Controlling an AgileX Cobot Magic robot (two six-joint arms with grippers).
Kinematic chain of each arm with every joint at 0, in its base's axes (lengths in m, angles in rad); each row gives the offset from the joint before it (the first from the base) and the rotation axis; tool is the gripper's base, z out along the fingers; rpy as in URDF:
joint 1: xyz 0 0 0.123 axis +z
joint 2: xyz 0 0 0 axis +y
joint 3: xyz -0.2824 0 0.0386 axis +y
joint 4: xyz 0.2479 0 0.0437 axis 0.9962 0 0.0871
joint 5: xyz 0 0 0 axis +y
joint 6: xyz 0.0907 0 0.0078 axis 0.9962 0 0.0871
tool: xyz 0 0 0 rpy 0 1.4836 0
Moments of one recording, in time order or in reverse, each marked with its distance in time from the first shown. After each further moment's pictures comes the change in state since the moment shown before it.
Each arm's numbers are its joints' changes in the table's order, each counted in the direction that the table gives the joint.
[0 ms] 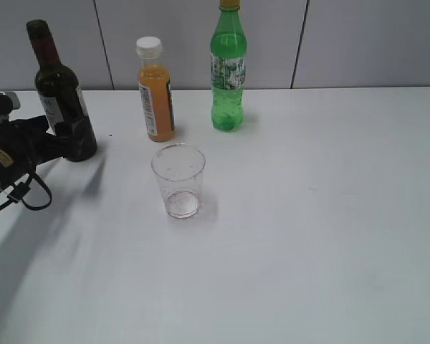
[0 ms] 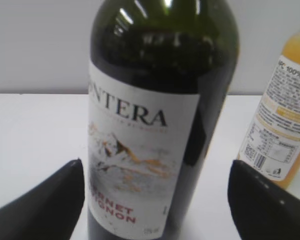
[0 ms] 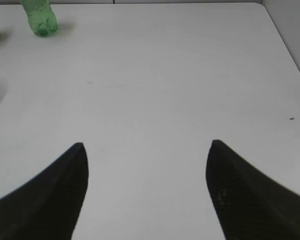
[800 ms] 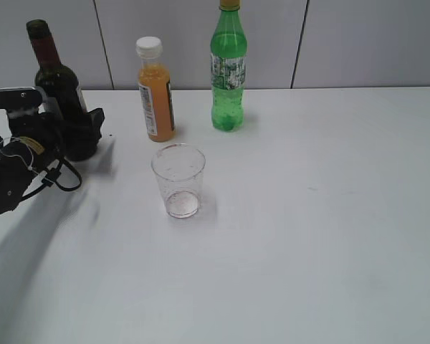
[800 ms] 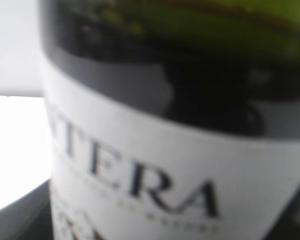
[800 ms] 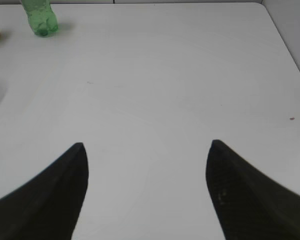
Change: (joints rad) left arm -0.052 0.152 -0.225 -0.099 0.061 0.000; right arm 0.000 0.000 0.000 0.000 0.000 0.000
